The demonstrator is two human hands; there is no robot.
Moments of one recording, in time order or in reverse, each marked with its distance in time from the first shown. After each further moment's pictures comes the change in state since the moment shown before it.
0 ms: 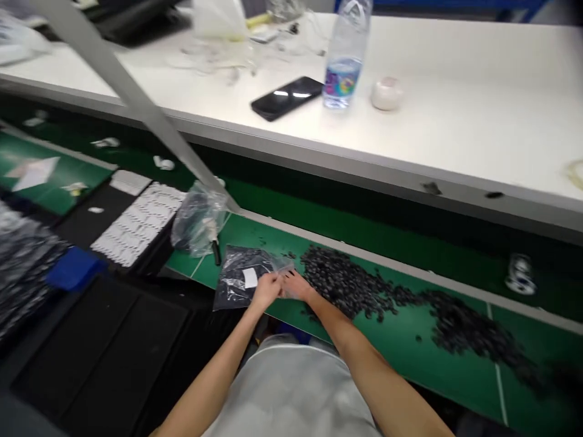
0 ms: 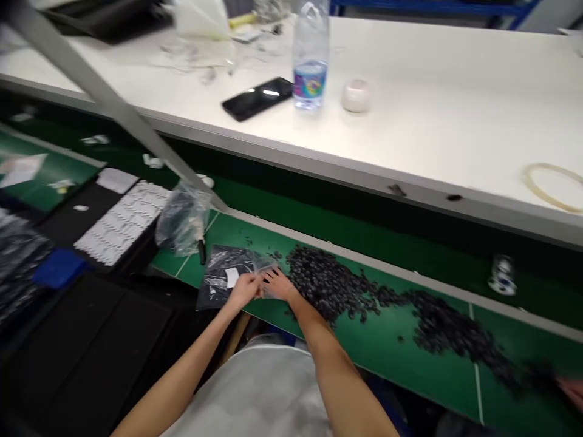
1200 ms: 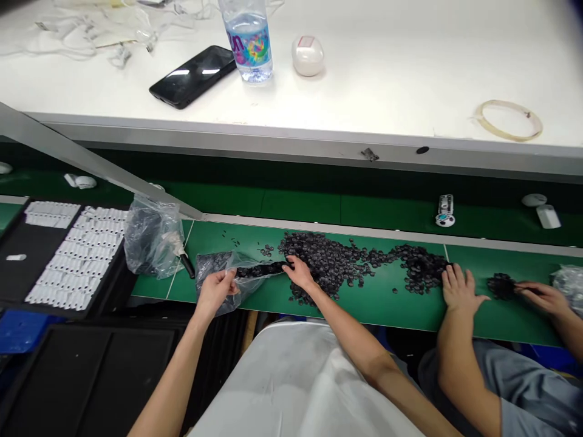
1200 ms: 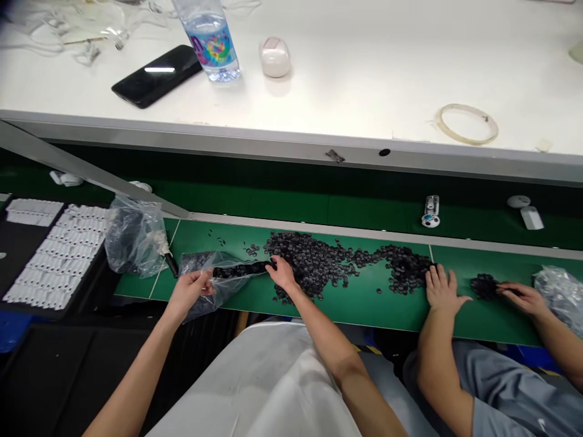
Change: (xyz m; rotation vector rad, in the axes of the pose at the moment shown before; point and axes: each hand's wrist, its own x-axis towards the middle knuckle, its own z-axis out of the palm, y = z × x) left_hand -0.017 0.016 -0.078 -0.018 0.099 0.020; right_hand -0.072 0.014 -0.002 0.688 0.407 0.849
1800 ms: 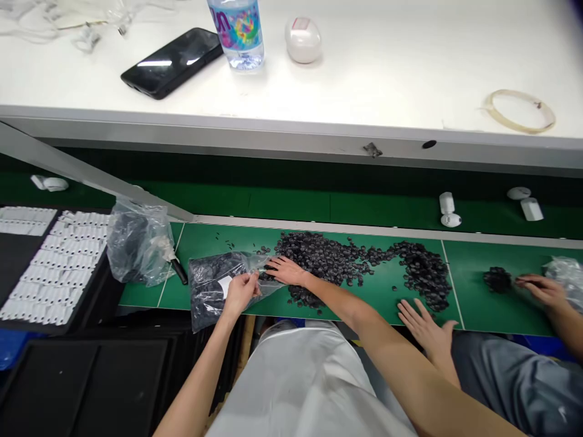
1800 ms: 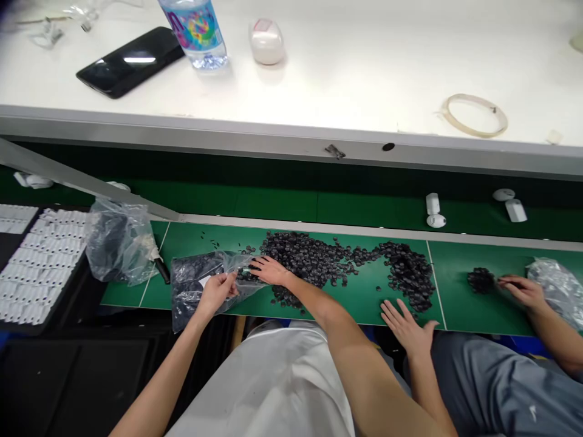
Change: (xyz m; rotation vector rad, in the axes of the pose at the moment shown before) left_hand 0.029 -0.019 0.069 0.041 -0.096 -0.001; right_hand 0.034 -0.008 -0.001 -0.441 -0.266 -0.802
